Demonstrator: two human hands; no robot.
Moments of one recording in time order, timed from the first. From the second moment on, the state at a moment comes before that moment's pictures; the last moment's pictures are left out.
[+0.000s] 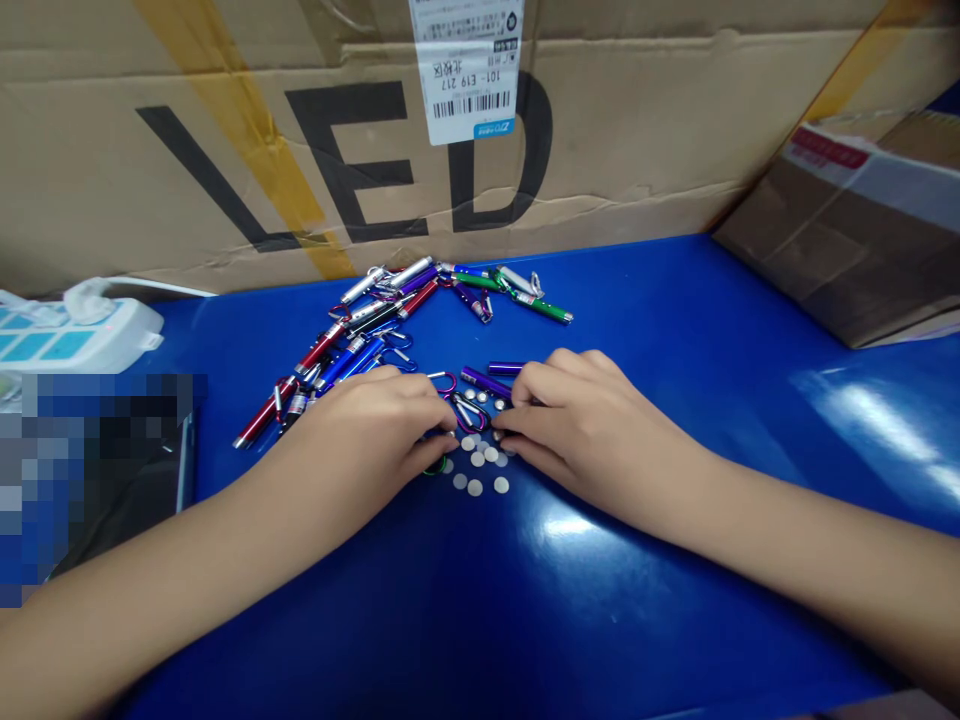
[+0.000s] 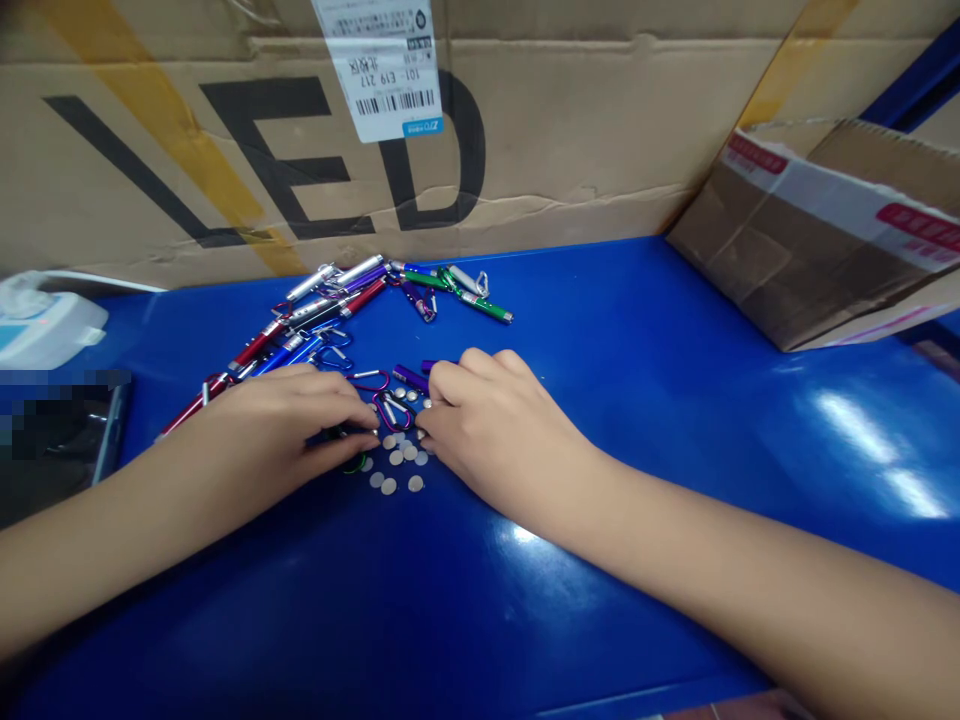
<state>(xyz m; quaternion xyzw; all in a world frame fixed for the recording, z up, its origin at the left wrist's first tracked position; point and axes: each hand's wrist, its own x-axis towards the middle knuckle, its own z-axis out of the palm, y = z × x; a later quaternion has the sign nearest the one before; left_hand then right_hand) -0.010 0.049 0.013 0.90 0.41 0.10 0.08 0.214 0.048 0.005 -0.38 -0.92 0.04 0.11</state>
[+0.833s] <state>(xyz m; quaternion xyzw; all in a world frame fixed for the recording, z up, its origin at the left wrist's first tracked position) -0.007 0.050 0.018 0.91 0.39 0.05 0.14 0.220 0.046 0.010 -0.39 -0.91 -0.01 0.15</state>
